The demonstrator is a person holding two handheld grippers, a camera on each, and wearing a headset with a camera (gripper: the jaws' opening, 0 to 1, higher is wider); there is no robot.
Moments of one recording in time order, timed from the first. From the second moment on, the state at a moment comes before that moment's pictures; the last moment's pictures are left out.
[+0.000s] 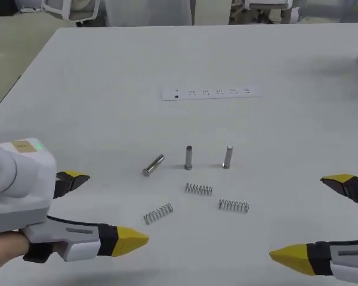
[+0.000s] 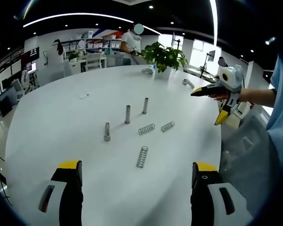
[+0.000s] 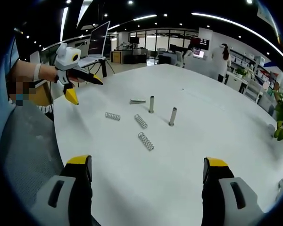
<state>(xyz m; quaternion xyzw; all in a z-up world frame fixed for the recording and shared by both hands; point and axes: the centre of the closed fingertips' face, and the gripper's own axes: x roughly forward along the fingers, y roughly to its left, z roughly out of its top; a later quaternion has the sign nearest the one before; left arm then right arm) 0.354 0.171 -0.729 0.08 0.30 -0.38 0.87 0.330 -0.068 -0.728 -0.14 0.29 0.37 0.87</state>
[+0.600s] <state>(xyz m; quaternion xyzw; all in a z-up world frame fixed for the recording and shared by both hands) 0.372 0.167 -0.739 0.07 0.30 -0.38 0.87 0.344 -0.064 -0.735 -0.14 0.30 0.37 0.87</state>
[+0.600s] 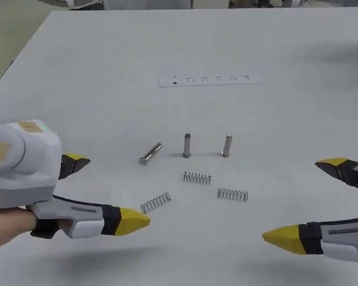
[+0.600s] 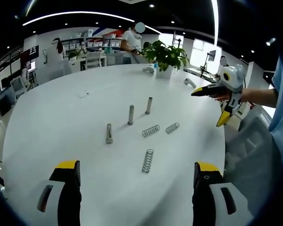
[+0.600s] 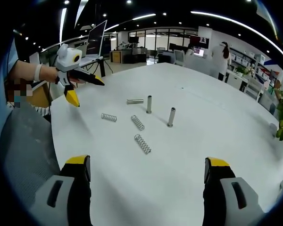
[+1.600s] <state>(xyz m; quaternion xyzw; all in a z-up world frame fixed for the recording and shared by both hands) 0.409 0.163 -0.750 0.12 0.34 -0.40 0.84 0.336 -0.059 -0.742 -0.13 0.31 0.37 0.87</state>
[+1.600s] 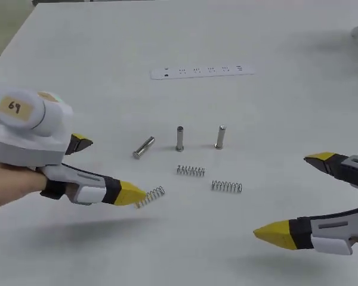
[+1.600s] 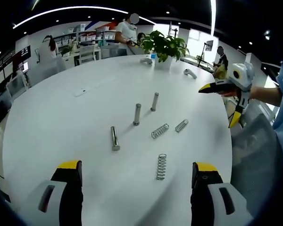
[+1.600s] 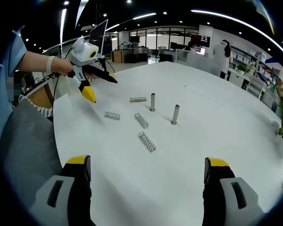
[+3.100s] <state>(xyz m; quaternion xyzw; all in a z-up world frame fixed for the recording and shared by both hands) 0.478 0.136 -0.767 0.13 0.37 -0.39 0.83 0.324 -0.075 -0.748 -0.10 0.32 0.35 0.87</state>
